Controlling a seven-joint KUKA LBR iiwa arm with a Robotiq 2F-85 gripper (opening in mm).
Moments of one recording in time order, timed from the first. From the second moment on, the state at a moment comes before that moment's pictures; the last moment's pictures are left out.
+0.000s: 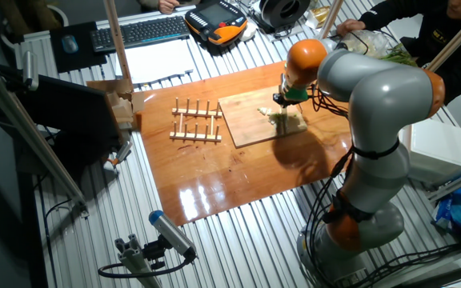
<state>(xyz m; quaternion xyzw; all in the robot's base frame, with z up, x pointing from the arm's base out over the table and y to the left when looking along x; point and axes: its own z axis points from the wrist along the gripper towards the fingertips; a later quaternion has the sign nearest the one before) 0.575 -0.062 0.094 0.18 0.98 -0.04 0.09</state>
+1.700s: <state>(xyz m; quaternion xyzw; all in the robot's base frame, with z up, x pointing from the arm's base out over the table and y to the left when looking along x) 0.563 -0.050 0.088 0.20 0.97 -0.03 0.10</state>
